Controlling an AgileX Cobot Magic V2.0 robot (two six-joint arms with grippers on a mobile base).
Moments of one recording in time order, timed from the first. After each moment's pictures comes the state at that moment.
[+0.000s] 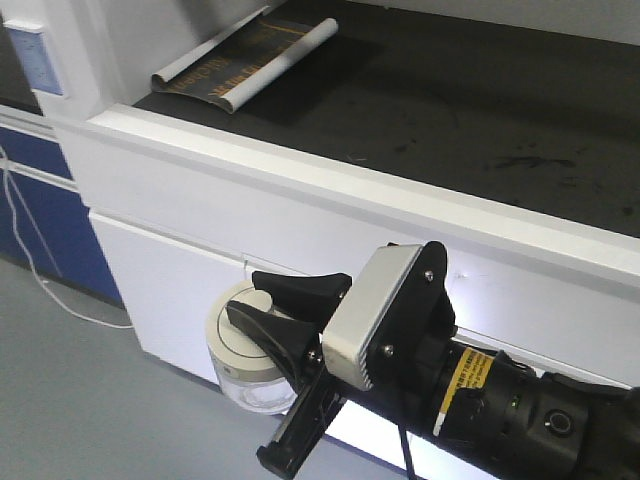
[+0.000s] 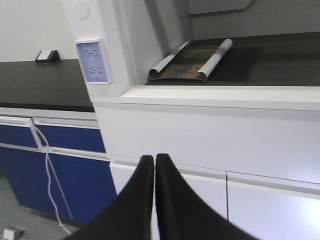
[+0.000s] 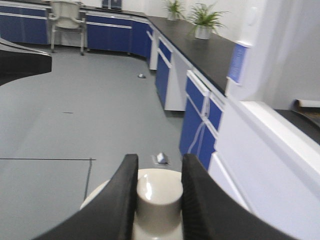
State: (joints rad) left arm -0.01 0.30 -0.26 0.06 0.14 0.07; right arm 0.90 1.28 -0.60 -0.19 -0.56 0.03
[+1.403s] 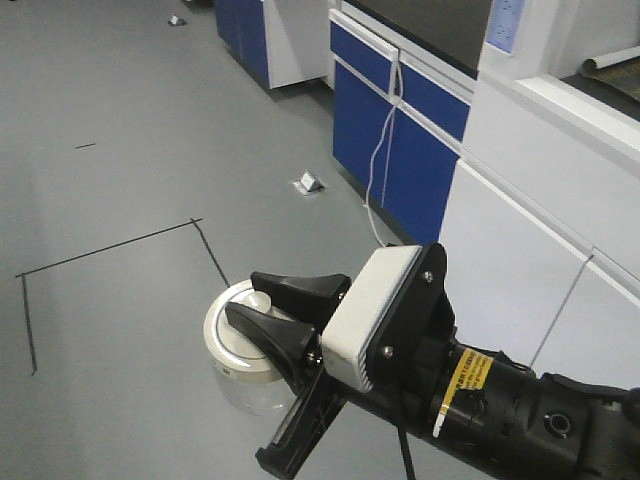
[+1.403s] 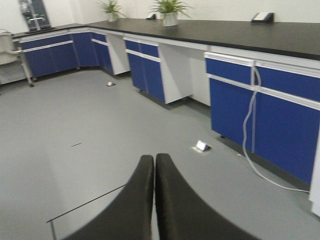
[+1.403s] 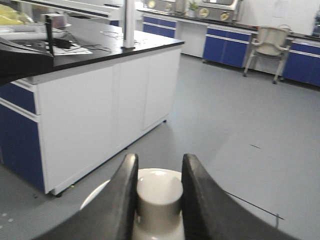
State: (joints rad) left arm -0.01 0.30 -0.26 0.06 0.14 0.07; right arm 0.90 1.28 -0.60 -0.19 -0.56 0.03
